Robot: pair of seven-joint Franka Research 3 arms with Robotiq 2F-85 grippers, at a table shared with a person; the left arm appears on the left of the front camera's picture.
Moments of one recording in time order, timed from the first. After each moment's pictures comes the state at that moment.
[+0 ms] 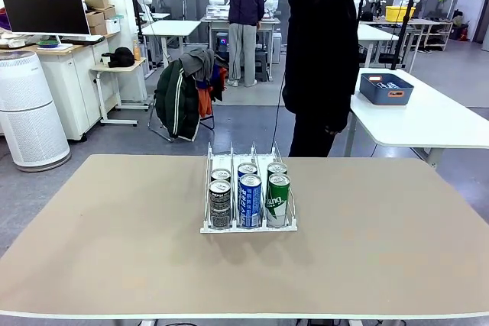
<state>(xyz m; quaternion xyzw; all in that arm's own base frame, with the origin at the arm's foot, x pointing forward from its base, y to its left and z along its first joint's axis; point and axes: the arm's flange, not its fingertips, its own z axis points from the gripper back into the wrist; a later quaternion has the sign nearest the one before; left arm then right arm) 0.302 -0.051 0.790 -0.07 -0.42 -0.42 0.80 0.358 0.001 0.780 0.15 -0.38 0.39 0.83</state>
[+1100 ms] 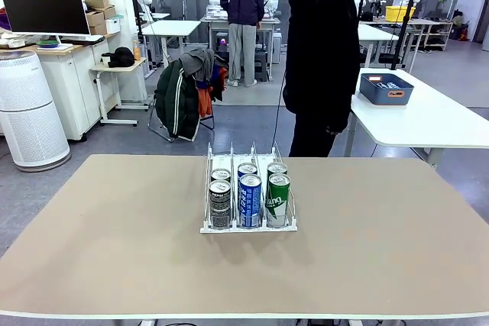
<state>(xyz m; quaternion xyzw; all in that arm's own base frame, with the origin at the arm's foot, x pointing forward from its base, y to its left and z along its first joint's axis) 0.301 -0.061 0.791 -0.09 -0.42 -0.42 0.80 0.358 0.001 0.780 0.15 -0.38 0.39 0.83</state>
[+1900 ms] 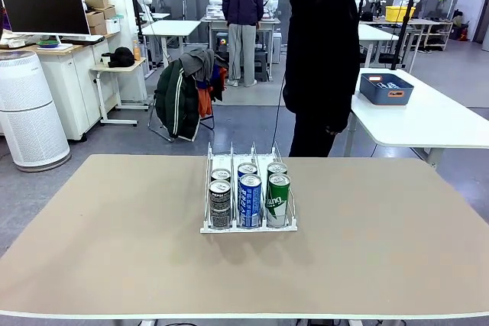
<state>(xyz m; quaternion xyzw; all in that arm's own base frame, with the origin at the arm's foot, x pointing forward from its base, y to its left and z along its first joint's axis) 0.300 -0.071 0.790 -0.11 -0.41 -0.43 0.79 0.358 0.001 0.780 0.15 -0.38 0.39 0.83</state>
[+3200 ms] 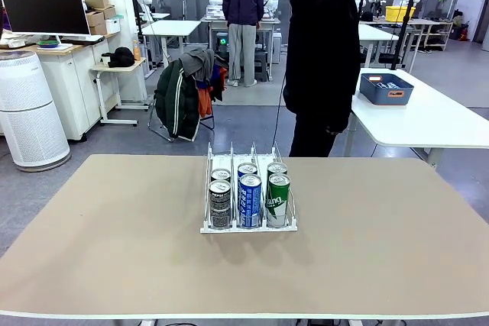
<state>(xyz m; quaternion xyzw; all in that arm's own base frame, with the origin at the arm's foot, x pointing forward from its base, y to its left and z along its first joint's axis) 0.300 -0.071 0.790 -0.11 -0.42 -0.43 0.79 0.358 0.001 0.780 0.15 -0.38 0.39 0.83</state>
